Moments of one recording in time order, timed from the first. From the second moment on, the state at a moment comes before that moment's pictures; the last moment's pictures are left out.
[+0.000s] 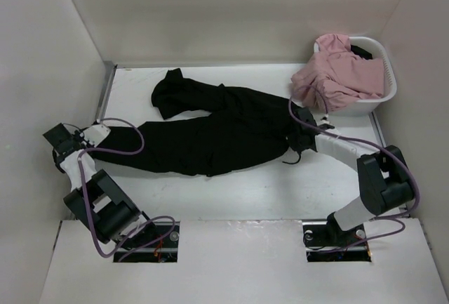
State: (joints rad) left arm 0.76 1.32 0.77 -0.22 0.11 1.38; right arm 0.37 1.54 0.83 -0.39 0.32 1.38
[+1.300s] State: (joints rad) left arm 0.81 1.09 0.78 -0.48 0.35 1.37; right arm 0.18 0.46 0.63 -0.79 0.16 1.08
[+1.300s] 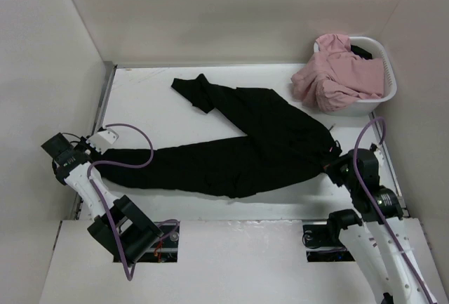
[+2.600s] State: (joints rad) left arm -0.02 2.42 2.08 -0.53 0.20 0.32; right arm 0.01 1.36 0.85 -0.43 0.33 0.98
